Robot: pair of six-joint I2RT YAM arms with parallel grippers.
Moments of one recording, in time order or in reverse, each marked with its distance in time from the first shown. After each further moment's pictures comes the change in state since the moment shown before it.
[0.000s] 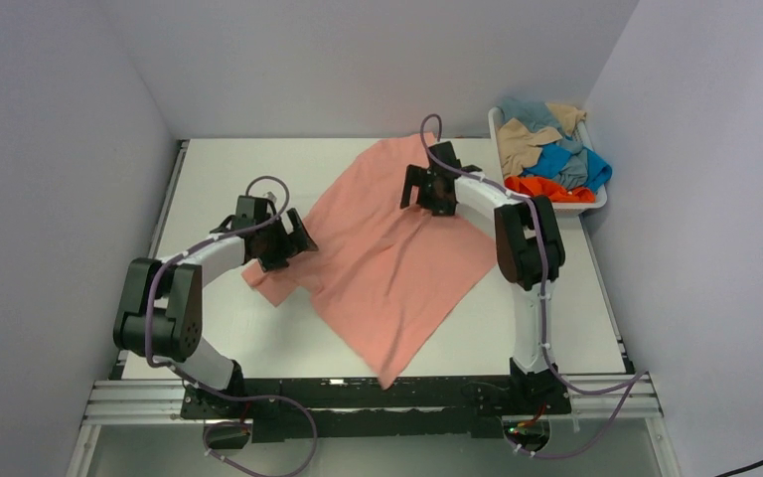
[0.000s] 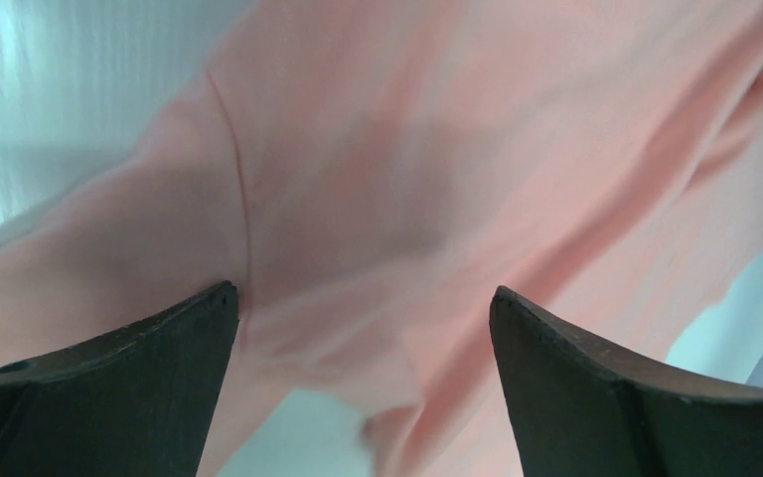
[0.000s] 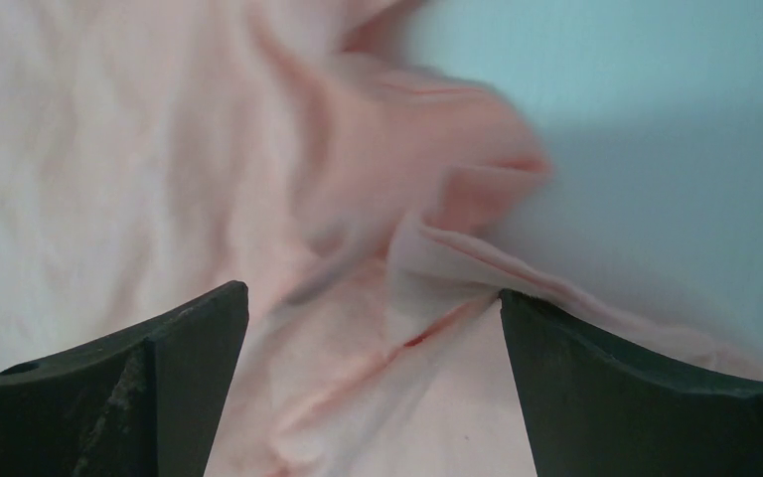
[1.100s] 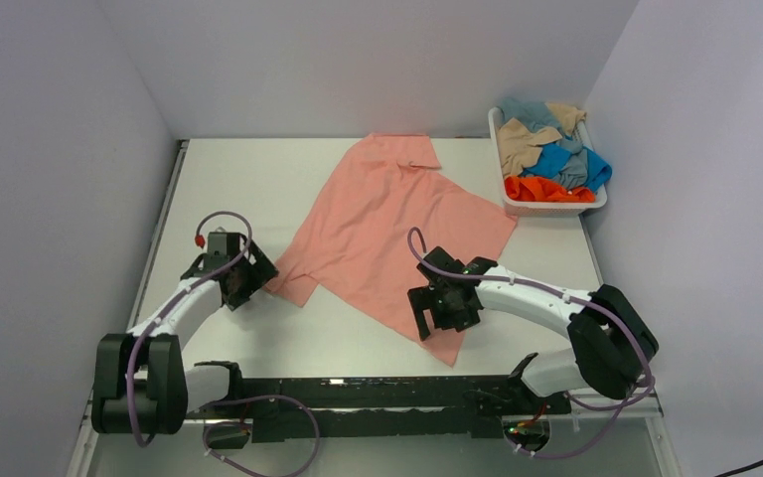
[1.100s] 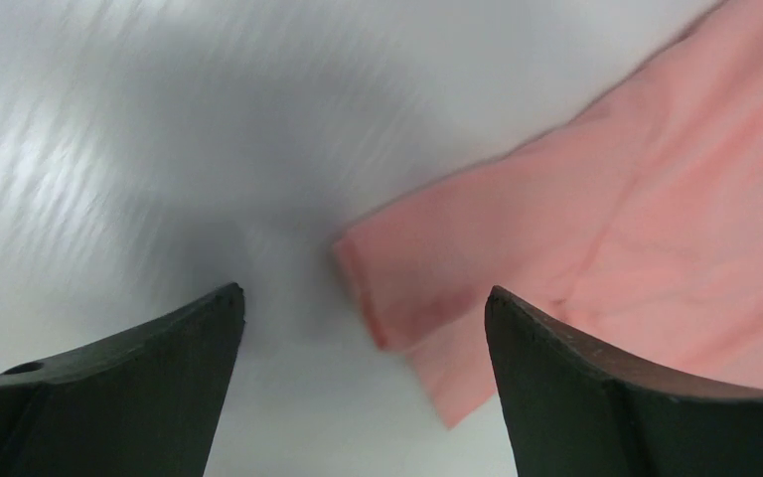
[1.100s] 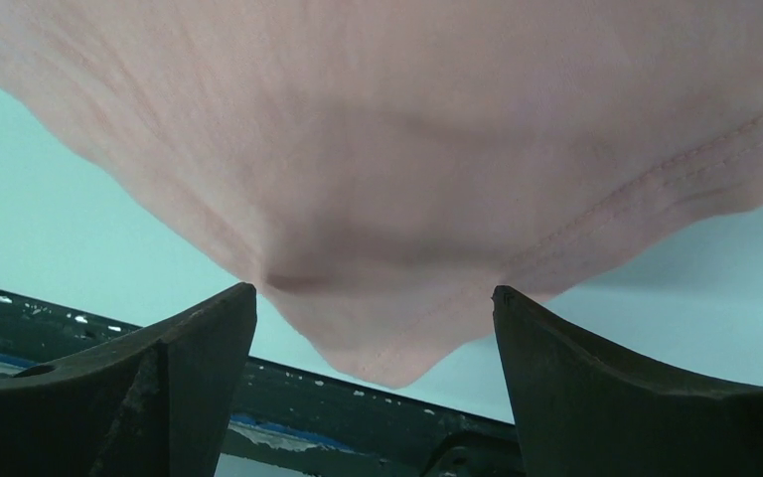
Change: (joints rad) left arm 0.118 -0.417 -0.299 -0.163 -0.304 -0.129; right arm 0.430 -0.778 -0.846 -0.327 0.039 0.018
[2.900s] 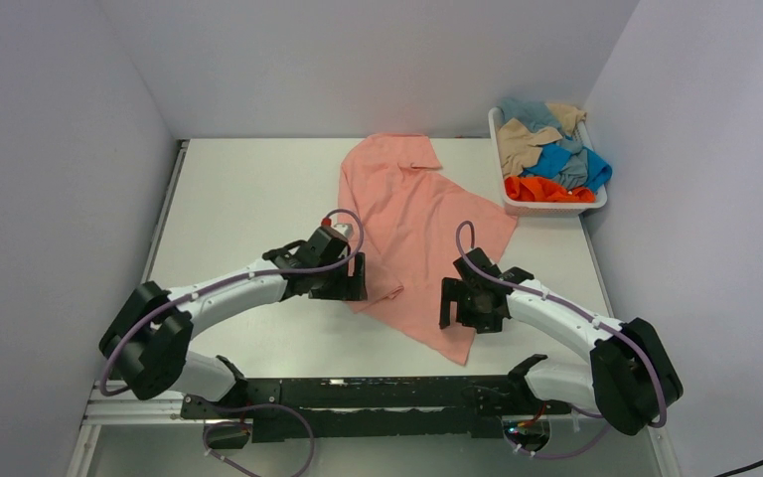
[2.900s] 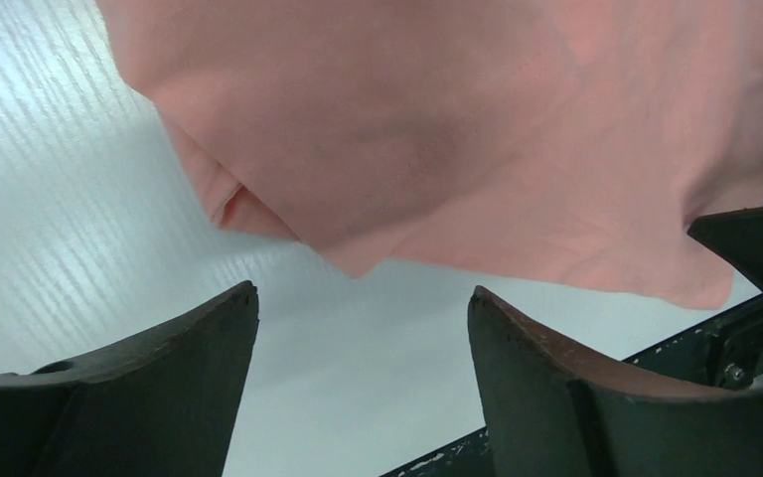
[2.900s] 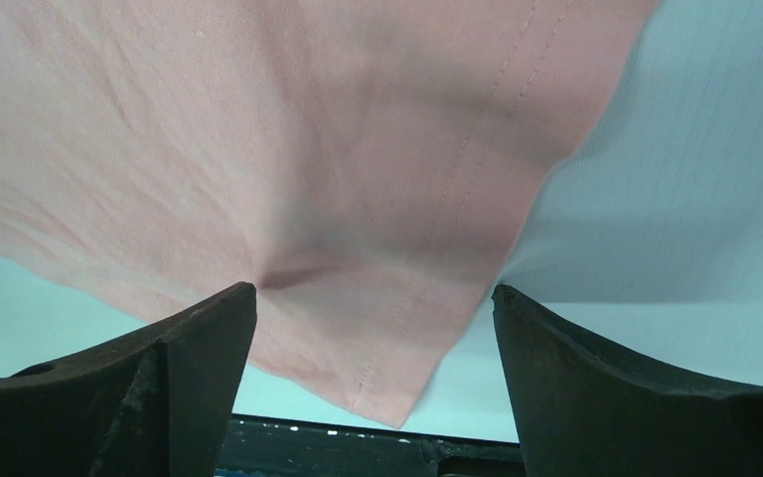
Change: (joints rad) left arm -0.716 0.277 0.315 -0.040 0.068 0.080; right arm -0.223 -0.193 -0.186 0.077 0.043 0.145
